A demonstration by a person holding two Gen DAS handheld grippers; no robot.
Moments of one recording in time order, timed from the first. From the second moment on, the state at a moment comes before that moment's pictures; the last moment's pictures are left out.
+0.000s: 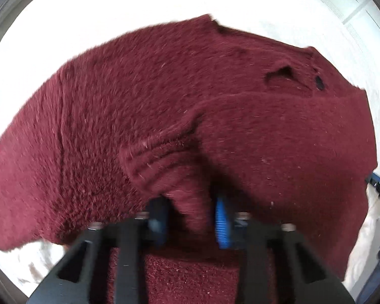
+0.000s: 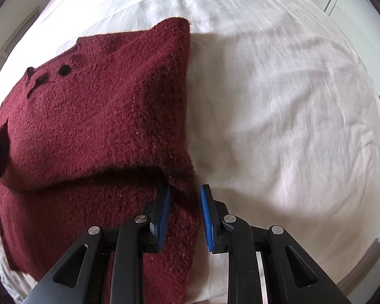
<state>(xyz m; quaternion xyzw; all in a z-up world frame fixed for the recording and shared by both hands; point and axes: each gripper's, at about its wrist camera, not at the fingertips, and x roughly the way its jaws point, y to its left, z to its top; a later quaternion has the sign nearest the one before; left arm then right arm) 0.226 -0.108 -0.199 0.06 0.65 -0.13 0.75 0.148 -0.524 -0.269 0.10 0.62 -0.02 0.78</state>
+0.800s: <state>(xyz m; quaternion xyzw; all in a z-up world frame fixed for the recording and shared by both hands) 0.259 -0.099 -0.191 0.06 0.61 -0.09 0.79 0.236 -0.526 -0.284 0.21 0.59 -0.02 0.78</state>
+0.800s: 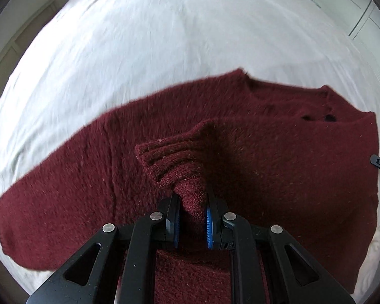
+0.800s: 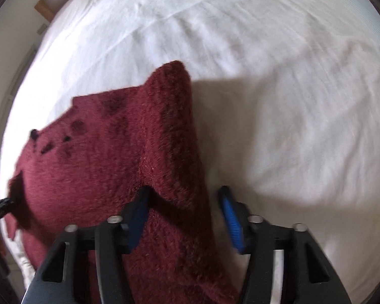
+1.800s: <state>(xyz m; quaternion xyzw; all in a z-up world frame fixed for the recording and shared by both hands) 0.235 -0.094 -0.202 0.06 0.58 -0.07 0.81 0.218 -0.447 -0.195 0.08 0.50 -0.02 0.86</state>
